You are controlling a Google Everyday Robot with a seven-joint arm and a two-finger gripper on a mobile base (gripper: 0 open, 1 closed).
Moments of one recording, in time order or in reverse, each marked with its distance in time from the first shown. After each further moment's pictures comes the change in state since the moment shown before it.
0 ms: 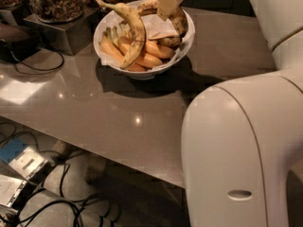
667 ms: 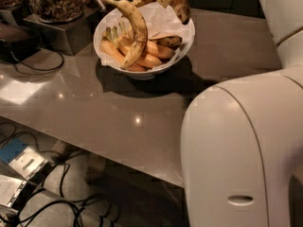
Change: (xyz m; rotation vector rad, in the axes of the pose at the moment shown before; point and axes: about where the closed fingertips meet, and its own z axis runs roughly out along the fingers) arm -0.017 -0.003 -0.032 0.057 -0.047 -0.006
